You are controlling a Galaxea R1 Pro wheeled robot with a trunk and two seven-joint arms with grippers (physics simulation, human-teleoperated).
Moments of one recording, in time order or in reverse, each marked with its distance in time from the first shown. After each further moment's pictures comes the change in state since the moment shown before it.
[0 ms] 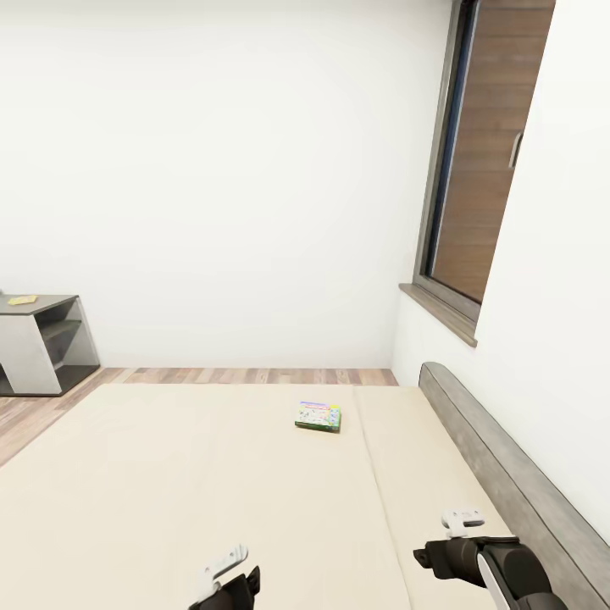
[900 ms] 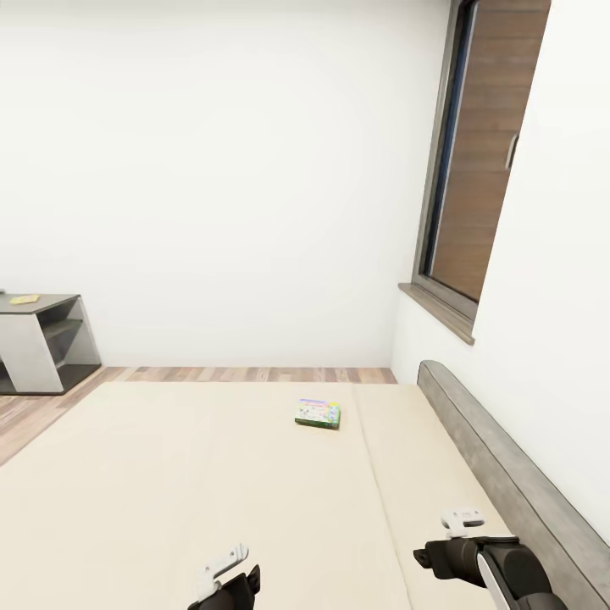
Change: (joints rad) left arm 0.000 0.002 -0.008 -0.003 0.003 -0.007 0.014; right arm 0.000 0.000 0.001 0.000 0.000 0.000 0.000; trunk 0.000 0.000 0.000
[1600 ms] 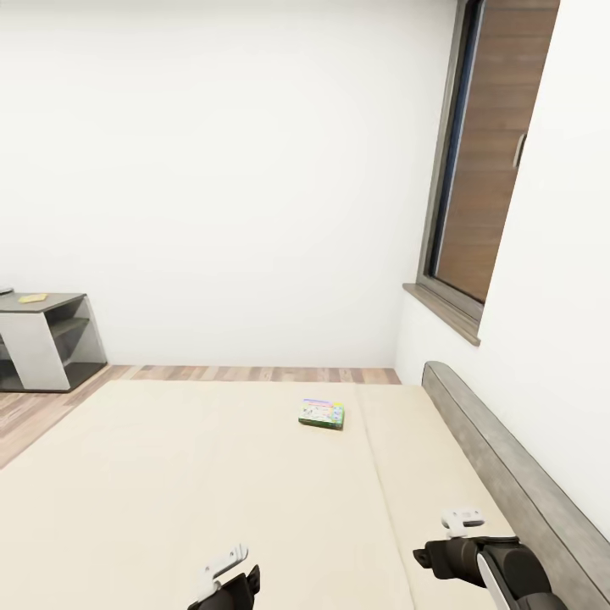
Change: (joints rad) left arm 0.000 0.000 0.002 0.000 0.001 0.001 0.001; right arm 0.000 0.001 0.000 0.000 0.000 -0.001 0.000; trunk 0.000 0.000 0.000
